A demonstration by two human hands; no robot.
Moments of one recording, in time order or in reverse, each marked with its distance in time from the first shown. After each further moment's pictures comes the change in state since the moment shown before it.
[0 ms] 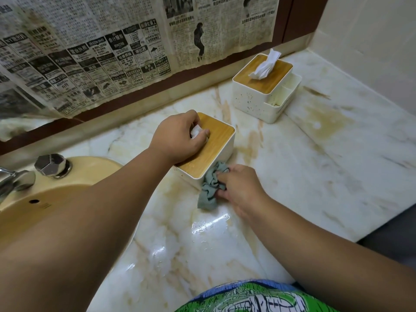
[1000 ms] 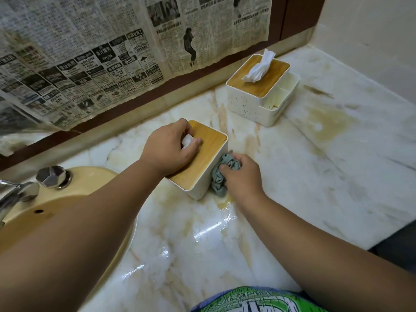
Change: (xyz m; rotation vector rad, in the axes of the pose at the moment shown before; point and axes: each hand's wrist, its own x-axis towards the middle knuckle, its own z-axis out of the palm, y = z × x) left_hand 0.002 0.004 0.001 0.060 -0.024 -0.038; right_hand 0.034 -0.016 -0.021 -0.268 0.130 -0.243
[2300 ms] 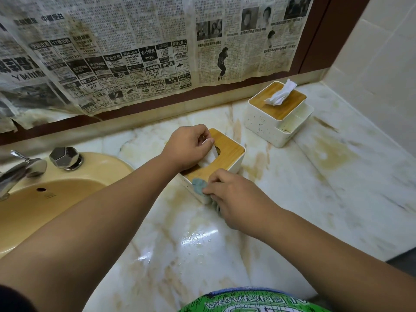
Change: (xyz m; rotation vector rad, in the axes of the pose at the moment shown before) left_hand 0.003 -0.008 -0.005 -0.248 0.038 -0.106; right_hand -0.052 -0.036 -0.008 -0.979 -0.522 -0.991
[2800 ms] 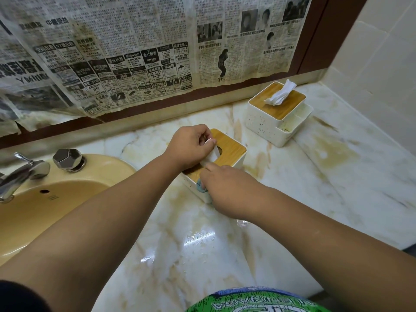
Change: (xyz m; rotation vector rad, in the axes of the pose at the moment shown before) left_hand 0.001 -0.001 0.002 -0.036 0.008 -0.011; right_hand 0.034 -0.025 -0.019 -0.338 -0.279 0.050
